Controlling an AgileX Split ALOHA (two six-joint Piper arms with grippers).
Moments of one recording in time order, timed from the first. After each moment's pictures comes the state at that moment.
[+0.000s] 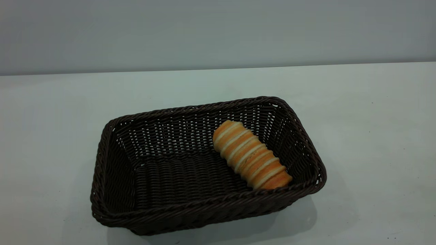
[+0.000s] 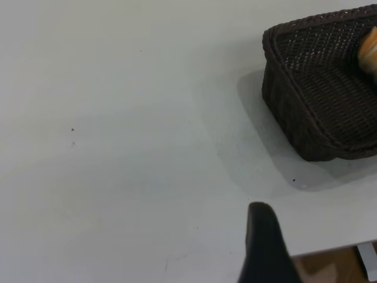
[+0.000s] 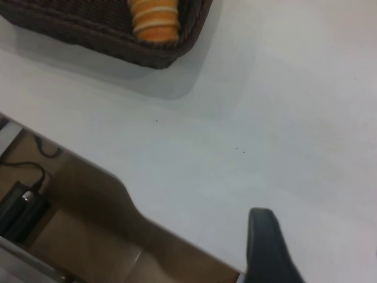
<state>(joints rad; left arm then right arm) -0.58 -0.03 -0.50 0.27 1.16 -0.41 0.46 0.18 -0.48 0.00 1.12 -0.05</state>
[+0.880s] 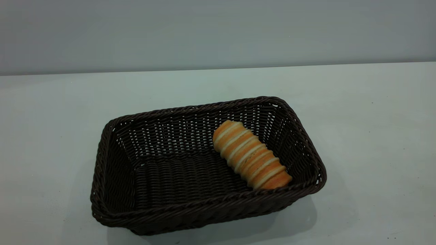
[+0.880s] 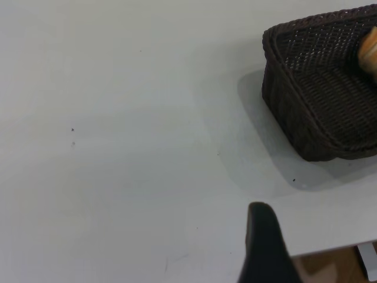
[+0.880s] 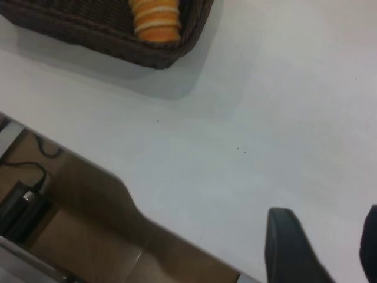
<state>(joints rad) -0.58 -0.03 -0.50 0.27 1.16 -0.41 0.46 0.18 -0.48 0.00 1.12 -0.05</state>
